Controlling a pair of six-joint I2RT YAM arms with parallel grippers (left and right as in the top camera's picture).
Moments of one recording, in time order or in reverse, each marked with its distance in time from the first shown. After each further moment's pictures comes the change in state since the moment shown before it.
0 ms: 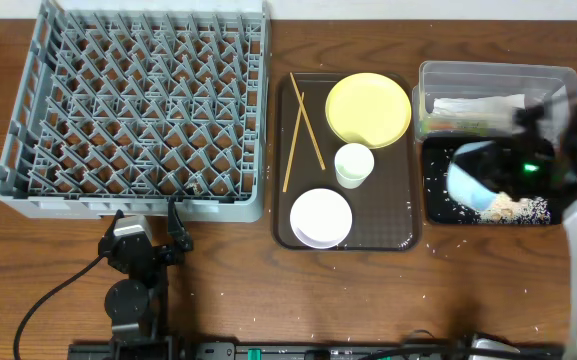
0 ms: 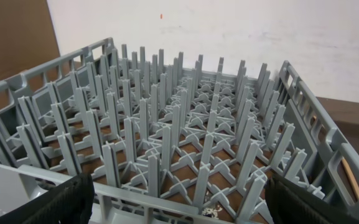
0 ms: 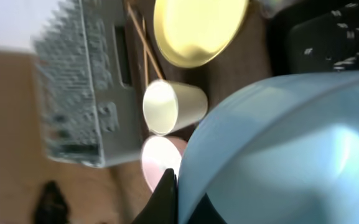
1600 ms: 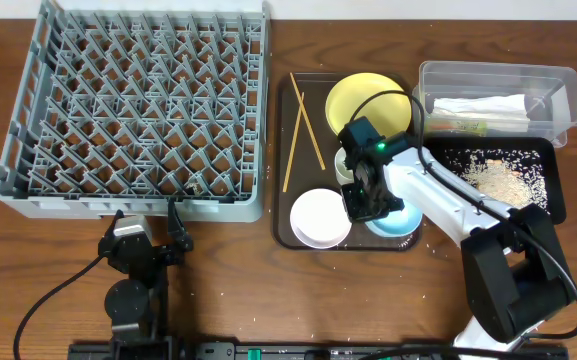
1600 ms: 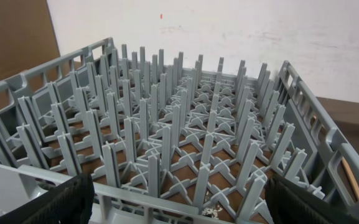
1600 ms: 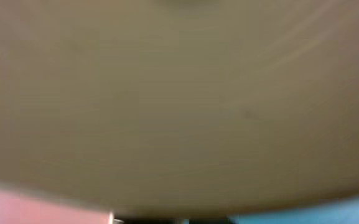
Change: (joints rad) left arm 0.000 0.000 0.000 0.000 0.000 0.000; right arm 0.738 0.497 0.008 0.057 0.613 0.046
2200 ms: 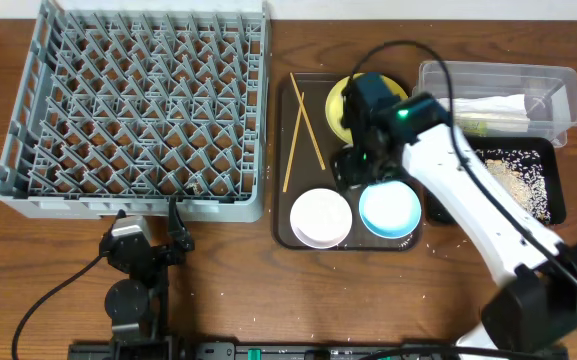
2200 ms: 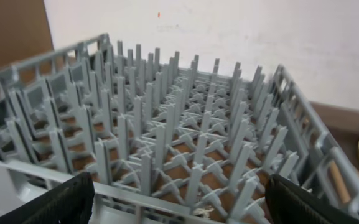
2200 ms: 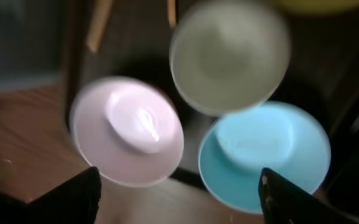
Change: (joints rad) left arm 0.000 0.001 0.002 -0.002 0.016 -0.085; right arm -0.008 -0.093 0.361 -0.237 -0.026 -0.034
